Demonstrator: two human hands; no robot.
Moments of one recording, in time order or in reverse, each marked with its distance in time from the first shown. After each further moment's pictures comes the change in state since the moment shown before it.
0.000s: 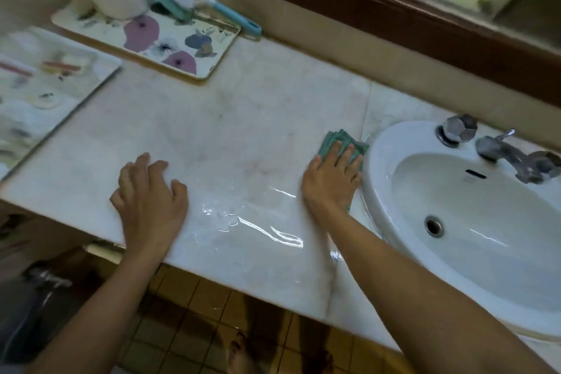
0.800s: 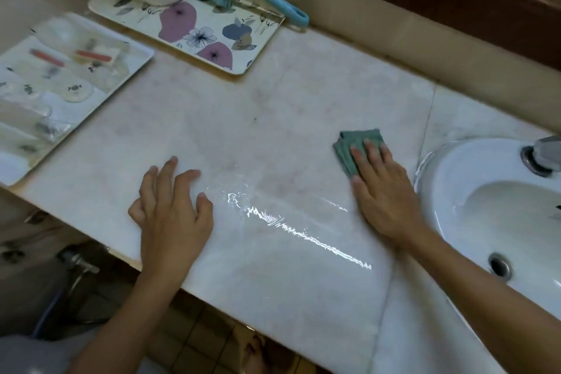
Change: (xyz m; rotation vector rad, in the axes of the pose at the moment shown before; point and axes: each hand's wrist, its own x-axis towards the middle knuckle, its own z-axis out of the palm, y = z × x) left_hand 0.000 -0.001 0.003 -0.008 -0.031 -0.011; right_hand 0.042 0.029 -0.017 -0.167 -0.127 -0.705
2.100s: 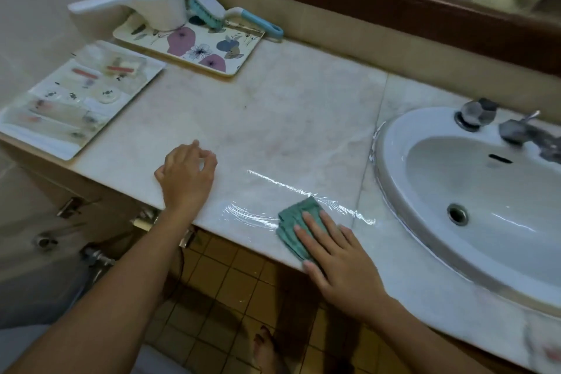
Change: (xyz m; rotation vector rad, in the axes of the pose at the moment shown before) left_hand -0.003 0.005 -0.012 -0.112 0.015 0.015; right_hand -0.207 -0.058 0.035 -0.040 0.008 -0.275
